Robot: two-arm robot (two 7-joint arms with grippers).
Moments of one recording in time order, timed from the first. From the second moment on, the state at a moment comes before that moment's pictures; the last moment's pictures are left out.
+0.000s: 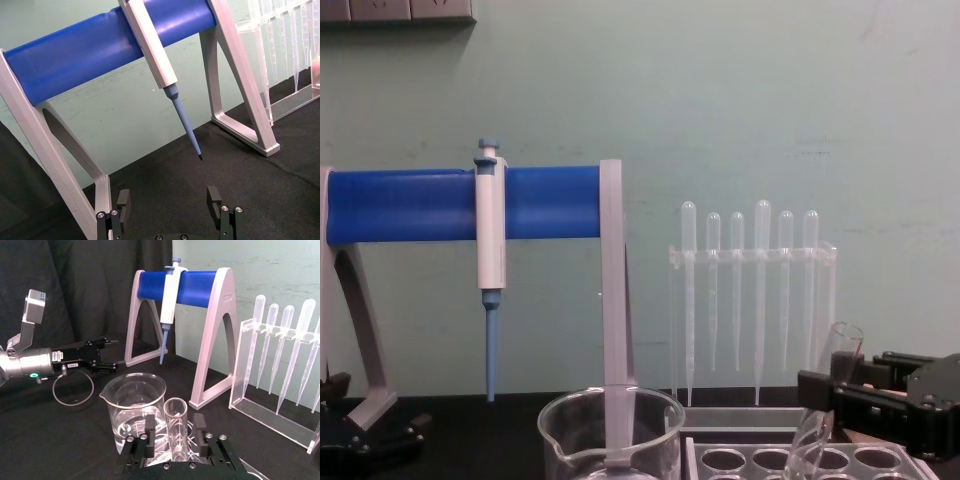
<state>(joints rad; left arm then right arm) -0.20 0.60 0.45 -1.41 -0.25 -0.12 0.03 0.08 0.60 -0.35 -1.70 0.52 0.00 0.48</state>
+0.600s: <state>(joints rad) -0.20 0.60 0.45 -1.41 -0.25 -0.12 0.03 0.08 0.60 -0.35 -1.70 0.52 0.00 0.48</state>
